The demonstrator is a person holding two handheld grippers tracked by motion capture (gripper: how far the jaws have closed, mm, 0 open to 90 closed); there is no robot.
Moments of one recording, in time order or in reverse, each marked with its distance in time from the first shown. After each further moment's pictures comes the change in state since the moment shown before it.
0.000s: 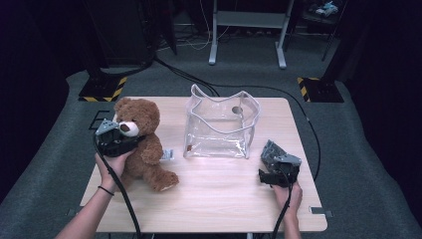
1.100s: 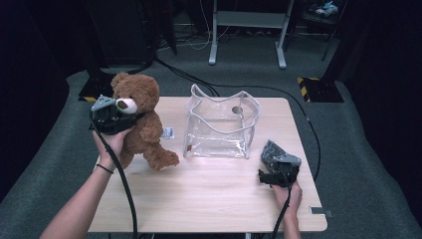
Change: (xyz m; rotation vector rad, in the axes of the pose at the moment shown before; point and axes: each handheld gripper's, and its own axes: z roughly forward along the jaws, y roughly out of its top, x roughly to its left) left arm 0.001 0.065 0.006 -0.077 -0.011 0.035; right arm 0.002 0.001 0.002 0.007 -0.017 -0.002
